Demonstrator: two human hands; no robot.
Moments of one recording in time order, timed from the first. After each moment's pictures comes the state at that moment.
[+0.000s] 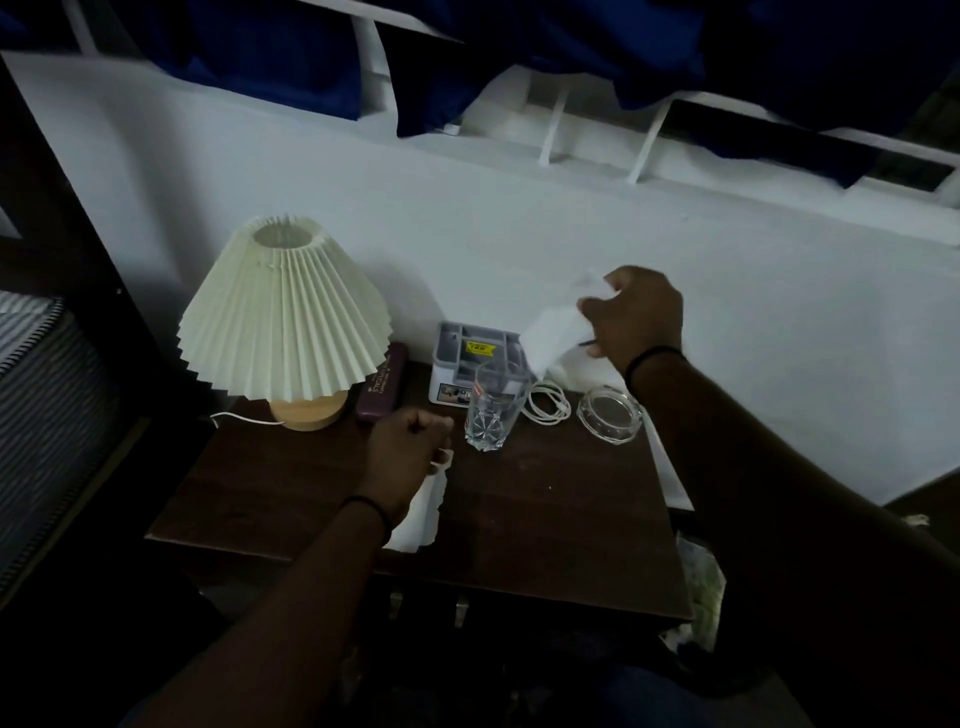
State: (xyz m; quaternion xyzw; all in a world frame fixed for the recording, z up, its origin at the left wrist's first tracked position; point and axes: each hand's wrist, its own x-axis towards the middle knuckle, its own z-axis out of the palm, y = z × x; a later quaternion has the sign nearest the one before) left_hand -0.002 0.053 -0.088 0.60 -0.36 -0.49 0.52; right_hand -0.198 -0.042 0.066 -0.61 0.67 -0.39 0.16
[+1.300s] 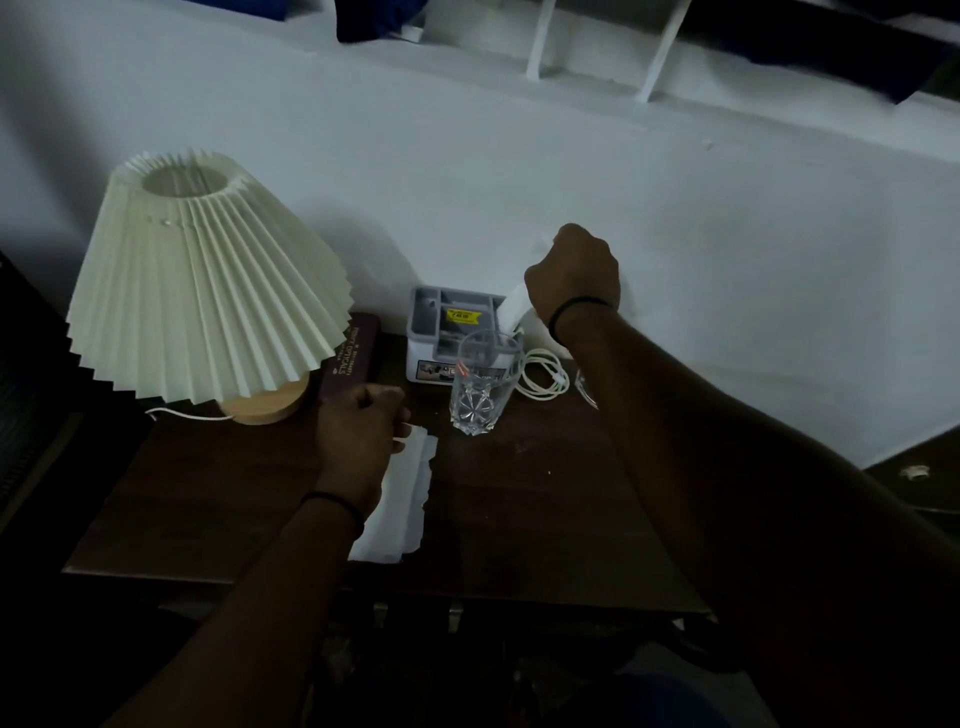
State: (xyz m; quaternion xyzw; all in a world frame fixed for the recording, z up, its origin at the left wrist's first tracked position) left_hand 0.007 0.022 -0.106 0.65 -0.28 -0.45 0.55; right_hand -0.161 -0.109 0.010 -0.63 0.73 -0.26 0.03
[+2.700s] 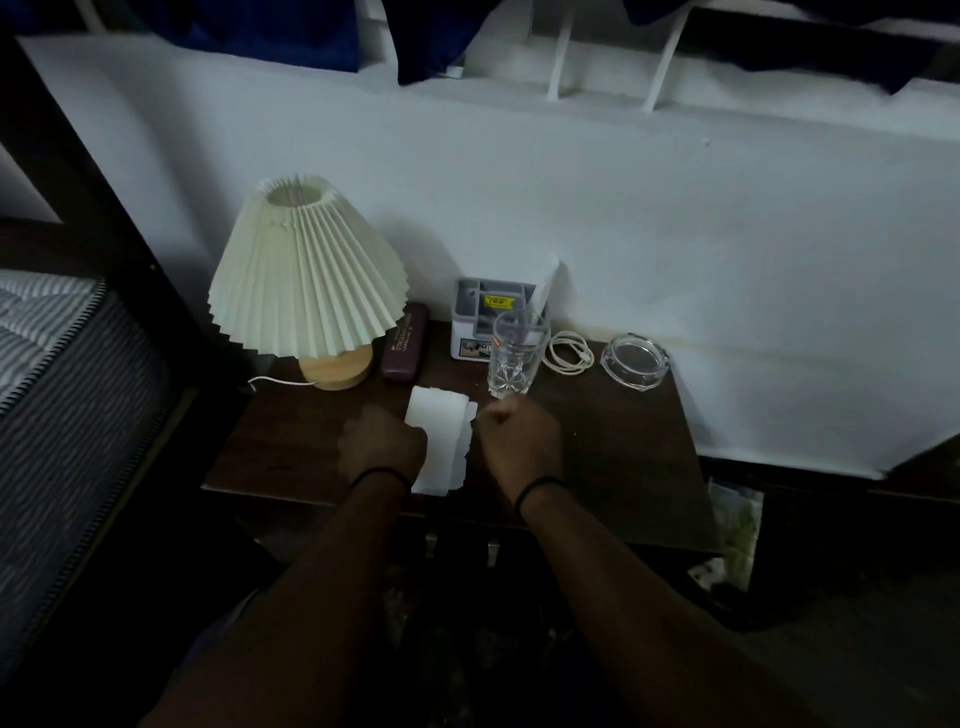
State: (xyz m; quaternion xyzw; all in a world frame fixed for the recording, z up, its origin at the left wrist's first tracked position) left_hand 0.026 0.082 -0.108 0.86 -0.40 -0.25 0.19; right_hand -0.119 0.078 -0.084 -0.61 0.69 -0.27 0.28
